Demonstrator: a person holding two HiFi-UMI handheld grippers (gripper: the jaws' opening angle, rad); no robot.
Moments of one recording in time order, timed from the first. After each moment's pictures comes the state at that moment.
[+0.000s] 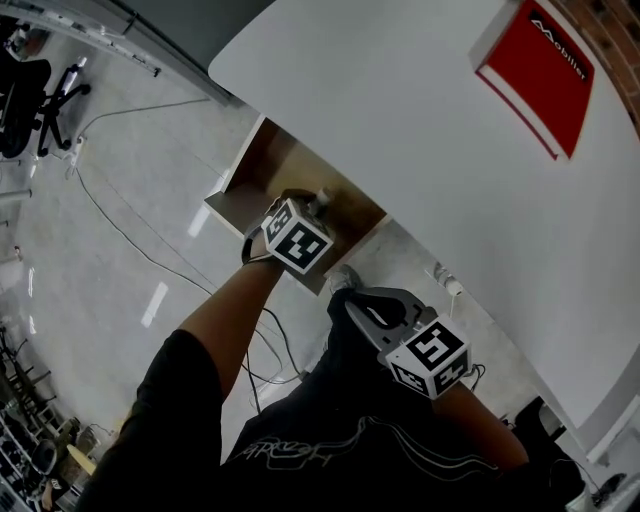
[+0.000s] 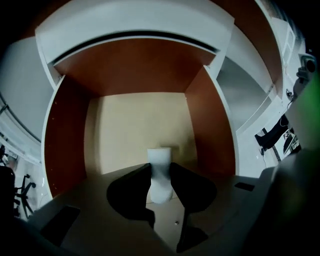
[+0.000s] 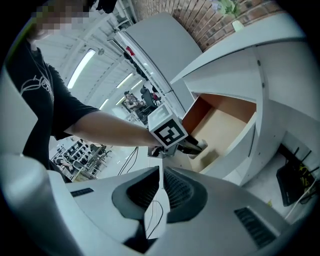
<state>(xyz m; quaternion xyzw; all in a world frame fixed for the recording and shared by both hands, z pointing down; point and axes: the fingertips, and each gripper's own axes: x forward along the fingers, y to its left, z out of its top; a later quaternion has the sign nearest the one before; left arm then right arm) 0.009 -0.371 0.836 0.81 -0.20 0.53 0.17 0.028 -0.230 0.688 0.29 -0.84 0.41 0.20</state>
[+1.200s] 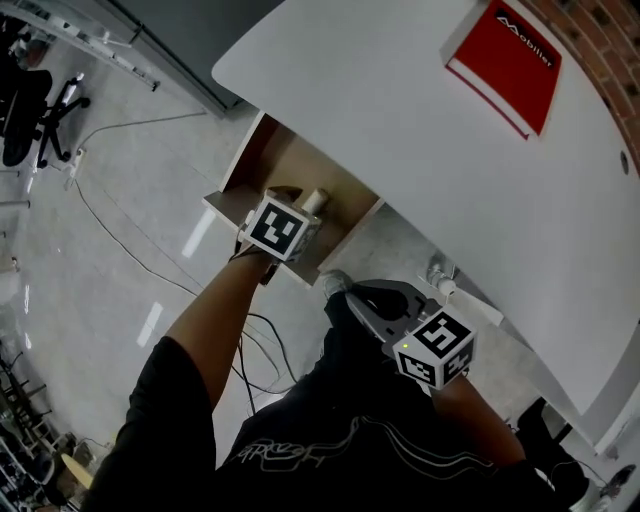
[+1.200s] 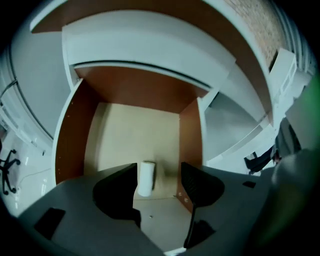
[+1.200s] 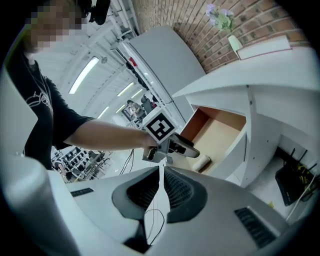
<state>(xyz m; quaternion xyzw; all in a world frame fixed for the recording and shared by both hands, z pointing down) 0.010 -0.351 0.788 0.81 -0.22 0.48 0.26 0.041 -0.210 0.658 0.31 -0.85 0.39 0.15</state>
